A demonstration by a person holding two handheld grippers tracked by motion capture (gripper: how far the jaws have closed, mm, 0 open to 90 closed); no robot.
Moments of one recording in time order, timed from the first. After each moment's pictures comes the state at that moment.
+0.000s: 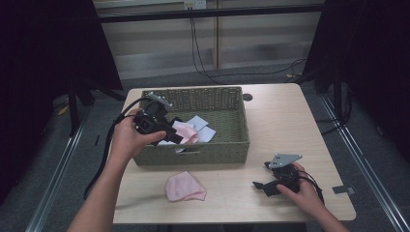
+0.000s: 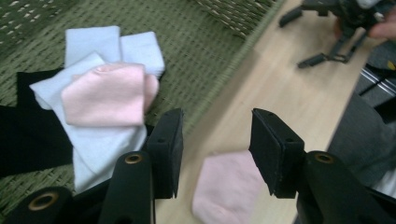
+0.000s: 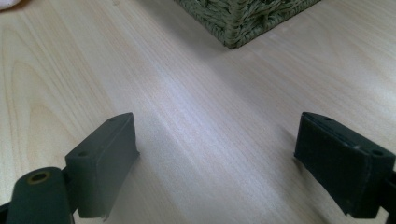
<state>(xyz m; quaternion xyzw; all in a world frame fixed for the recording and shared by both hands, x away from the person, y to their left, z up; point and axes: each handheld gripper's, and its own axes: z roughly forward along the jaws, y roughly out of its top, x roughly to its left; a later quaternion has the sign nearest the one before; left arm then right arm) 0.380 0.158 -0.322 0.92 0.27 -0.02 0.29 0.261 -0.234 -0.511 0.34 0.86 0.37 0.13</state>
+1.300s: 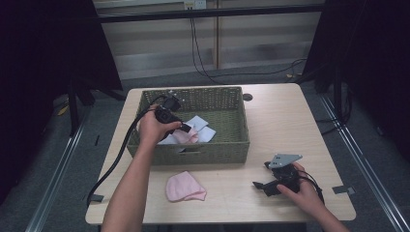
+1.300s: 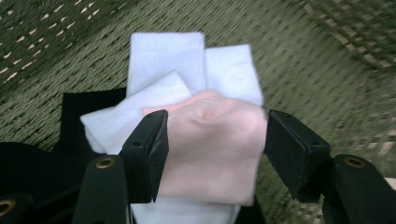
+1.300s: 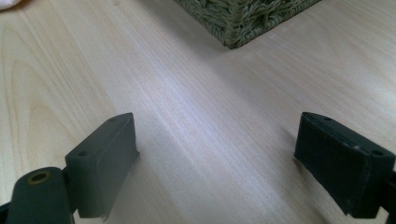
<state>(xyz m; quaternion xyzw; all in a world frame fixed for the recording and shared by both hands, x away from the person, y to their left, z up) 0.468 0.135 -0.408 0.91 0.32 0.01 0.26 0.261 -0.234 -0.511 0.34 0.85 0.37 0.13</state>
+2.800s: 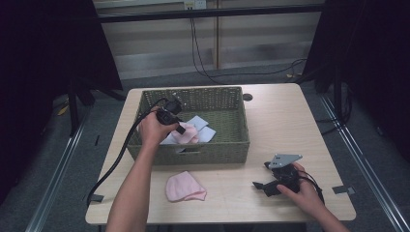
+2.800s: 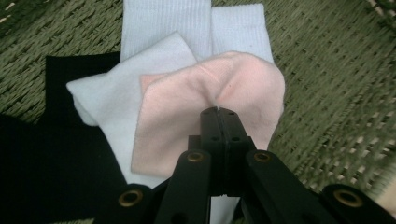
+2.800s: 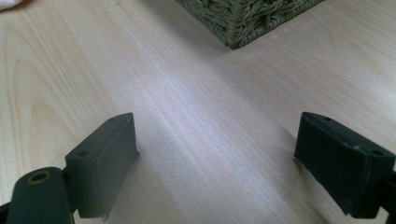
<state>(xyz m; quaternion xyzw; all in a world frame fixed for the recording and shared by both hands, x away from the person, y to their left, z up) 0.468 0.135 -0.411 0.92 0.33 -0.02 0.21 0.260 -0.234 -0.511 0.34 0.86 0.37 0.12</state>
